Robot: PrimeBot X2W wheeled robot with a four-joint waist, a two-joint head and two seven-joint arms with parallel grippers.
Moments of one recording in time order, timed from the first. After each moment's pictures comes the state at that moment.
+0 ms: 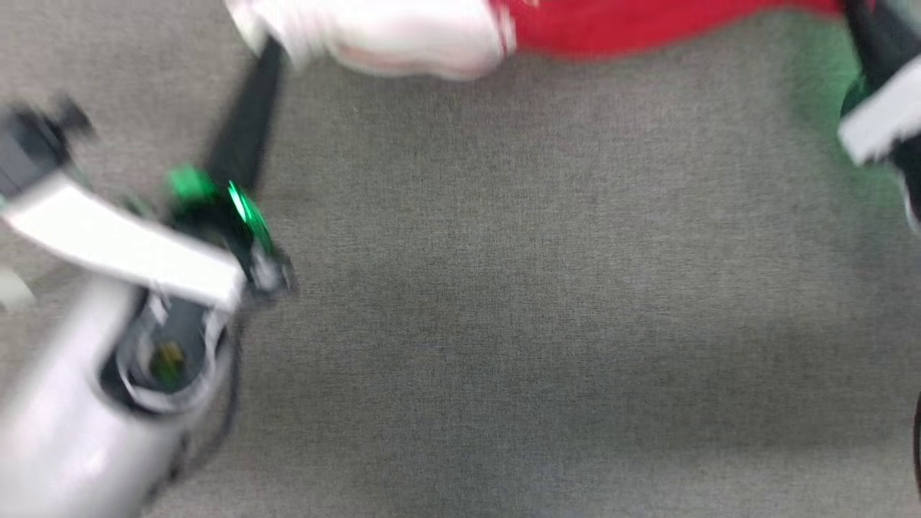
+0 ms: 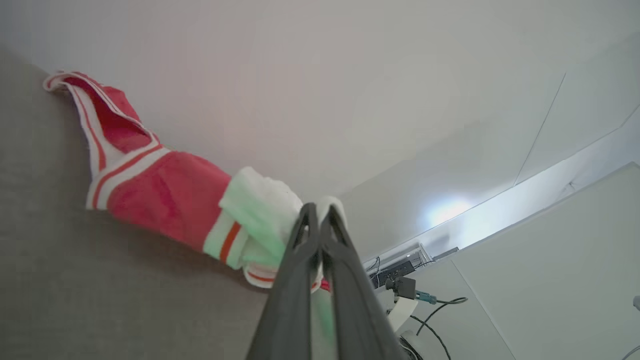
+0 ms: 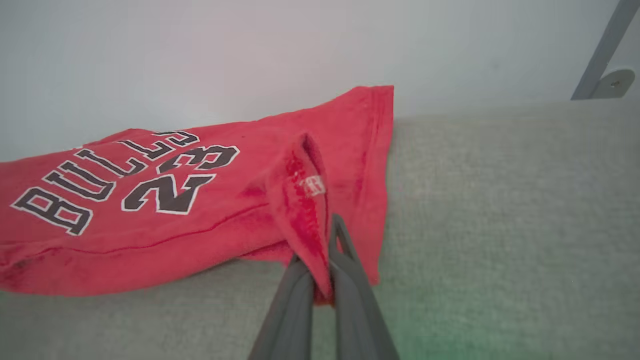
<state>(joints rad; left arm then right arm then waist) -0.64 0.56 -0.54 -0.13 -1.56 -0.13 -0.24 -0.91 -0.52 0.38 0.56 0.89 0.13 0.02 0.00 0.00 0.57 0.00</state>
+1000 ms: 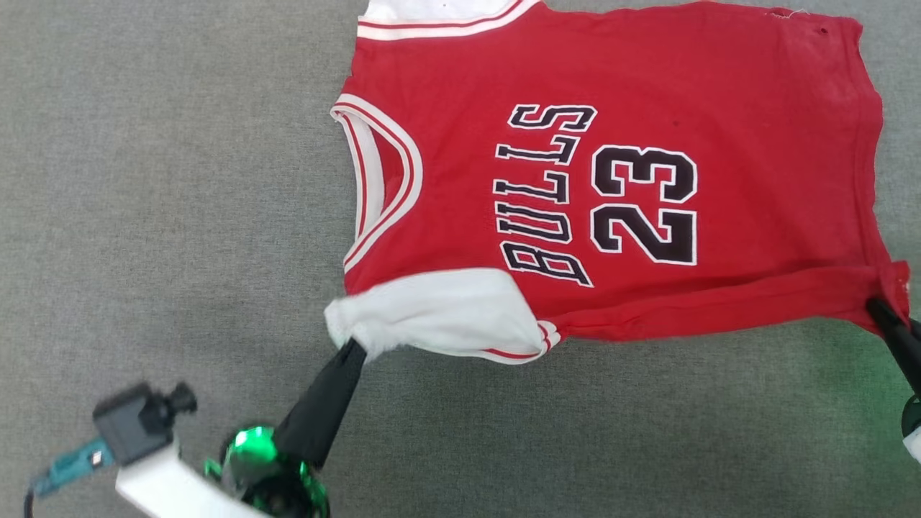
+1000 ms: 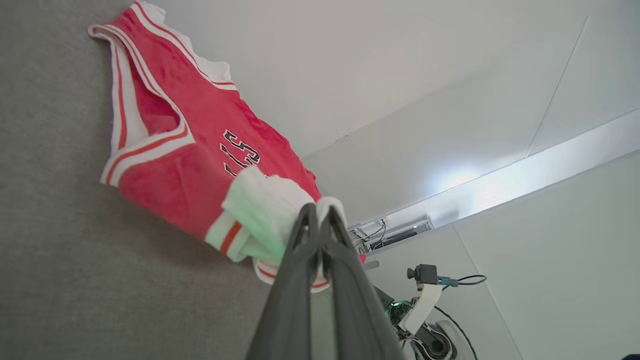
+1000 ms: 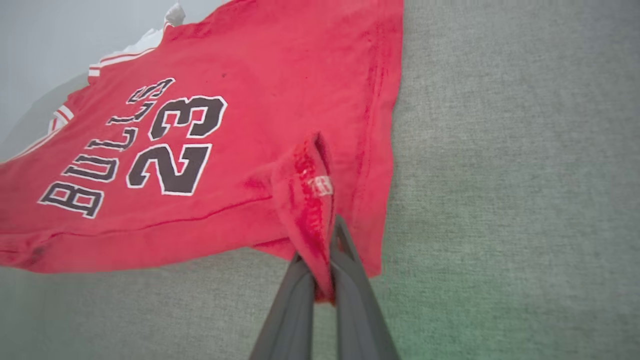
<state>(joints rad) -0.02 0.57 -0.56 -0.40 -1.38 -0.13 -0.26 0.03 -0.51 -0.14 -0.14 0.83 0.13 0.37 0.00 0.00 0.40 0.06</state>
